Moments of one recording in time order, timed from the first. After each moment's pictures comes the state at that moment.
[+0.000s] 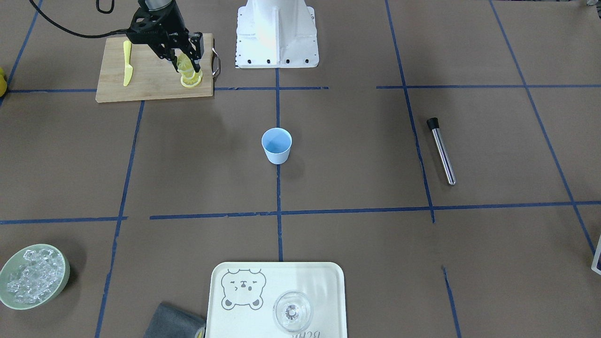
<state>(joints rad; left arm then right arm) -1.57 -1.40 -1.92 -1.61 -2.32 0.11 0.25 -1.49 2.32 -1.47 1.60 1.61</state>
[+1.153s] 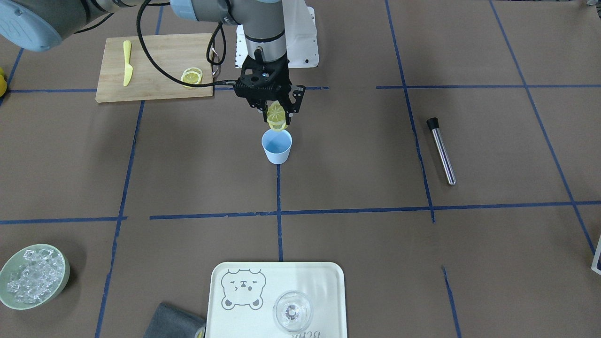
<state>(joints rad) -1.57 -1.40 -1.92 -1.61 -2.33 0.11 0.43 -0.76 1.73 -1.67 1.66 1.56</state>
